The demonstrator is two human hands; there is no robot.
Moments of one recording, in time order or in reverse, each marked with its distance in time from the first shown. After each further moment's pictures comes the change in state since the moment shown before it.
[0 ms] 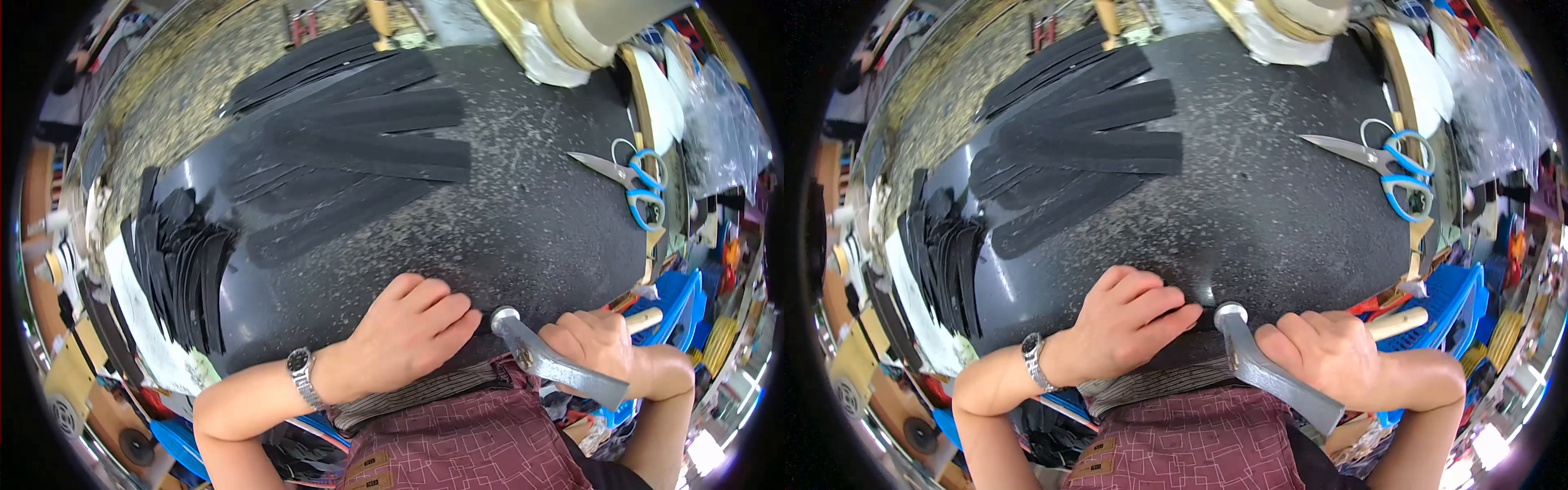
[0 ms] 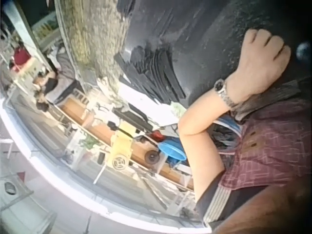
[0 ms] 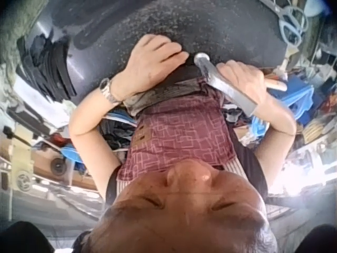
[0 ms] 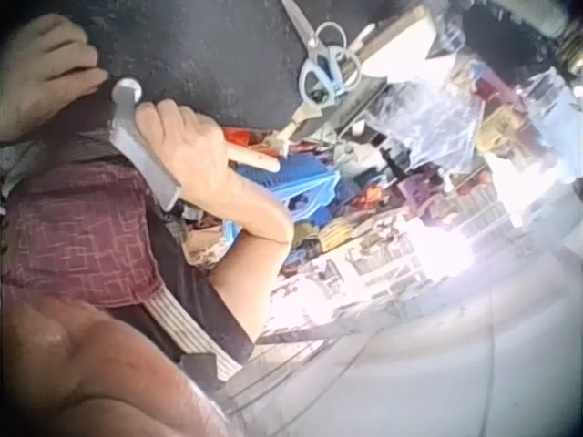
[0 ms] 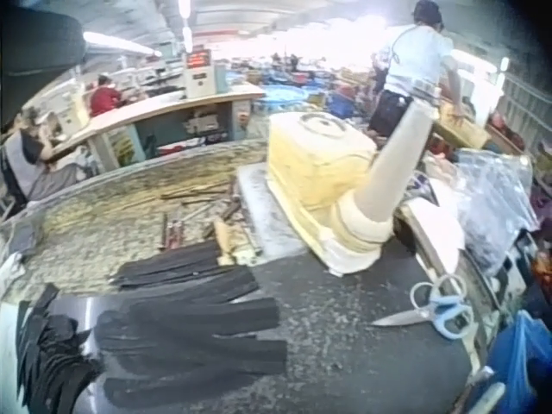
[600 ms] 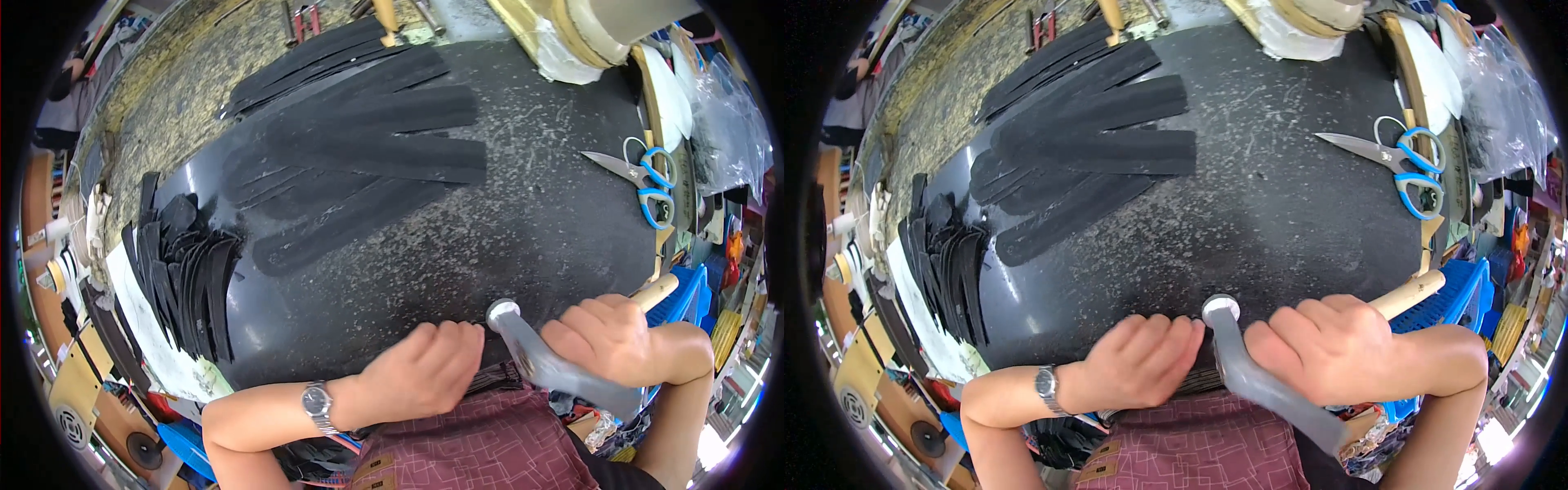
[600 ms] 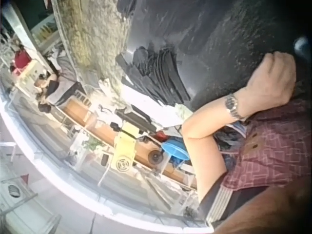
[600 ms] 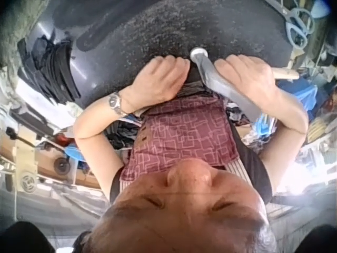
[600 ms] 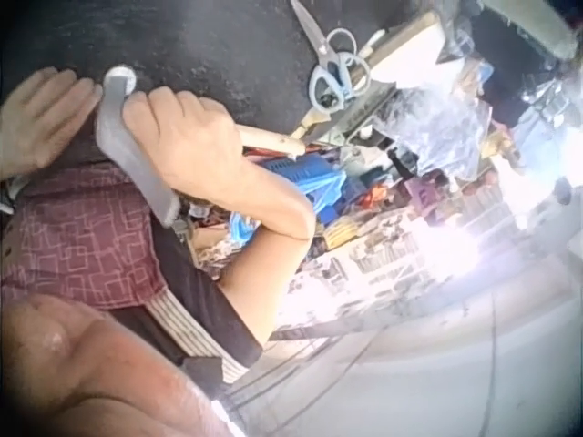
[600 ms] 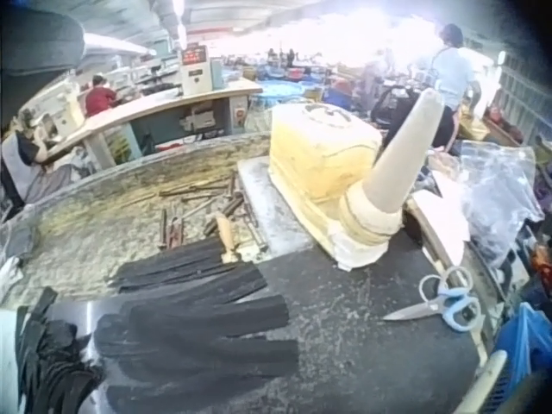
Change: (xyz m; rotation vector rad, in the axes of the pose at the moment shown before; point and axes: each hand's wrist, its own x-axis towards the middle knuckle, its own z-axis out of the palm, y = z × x) left_hand -0.018 0.024 -0.004 0.361 -0.079 0.106; right_hand 0.031 0.003 -0.003 -0.069 0.093 -0.155
